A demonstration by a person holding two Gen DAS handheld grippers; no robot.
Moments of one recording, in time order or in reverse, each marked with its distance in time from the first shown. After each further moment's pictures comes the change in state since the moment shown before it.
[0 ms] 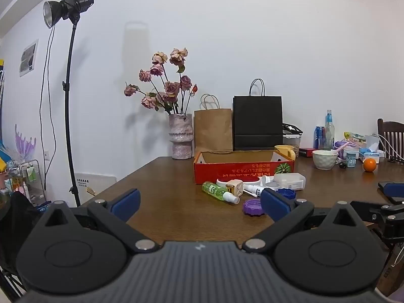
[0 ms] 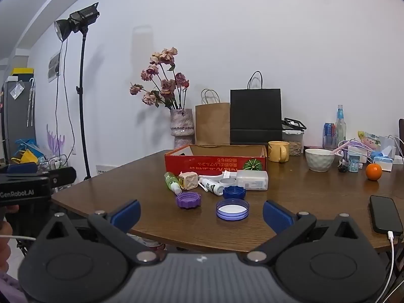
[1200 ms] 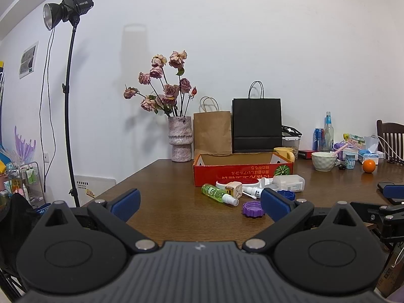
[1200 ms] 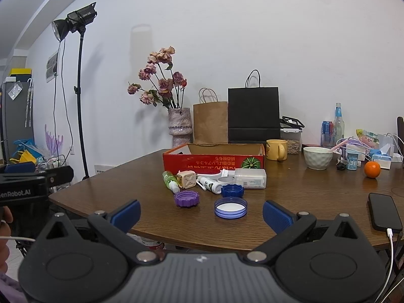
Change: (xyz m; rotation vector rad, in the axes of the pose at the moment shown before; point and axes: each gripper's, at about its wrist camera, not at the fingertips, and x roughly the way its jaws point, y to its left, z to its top) left arm -0.002 -0.003 0.000 0.014 -0.014 -0.003; right arm -0.001 -0.004 0.000 0.017 0.004 -0.003
